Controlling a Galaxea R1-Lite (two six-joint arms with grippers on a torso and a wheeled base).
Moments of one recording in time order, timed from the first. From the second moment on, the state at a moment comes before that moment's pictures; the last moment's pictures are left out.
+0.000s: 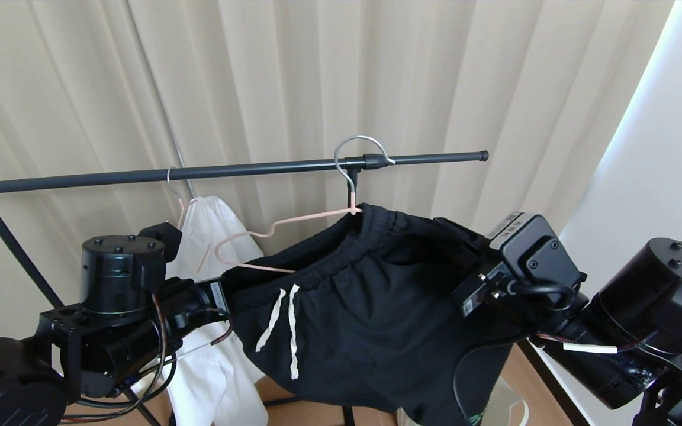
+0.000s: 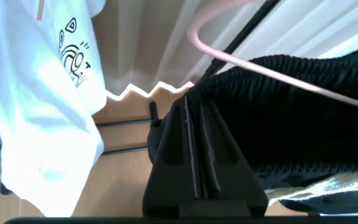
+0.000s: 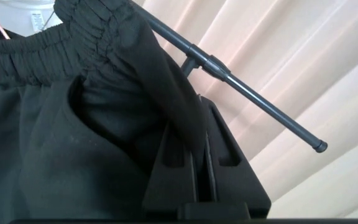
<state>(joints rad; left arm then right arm) -0.42 1.66 -0.52 -0.69 0.23 -0.42 0.70 1.74 -0.45 -1.43 -0.14 -0.54</state>
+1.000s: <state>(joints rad) -0.35 1.61 -0.49 -0.80 0.21 -0.37 0.67 1.69 -0.41 -1.35 -0.08 -0.54</state>
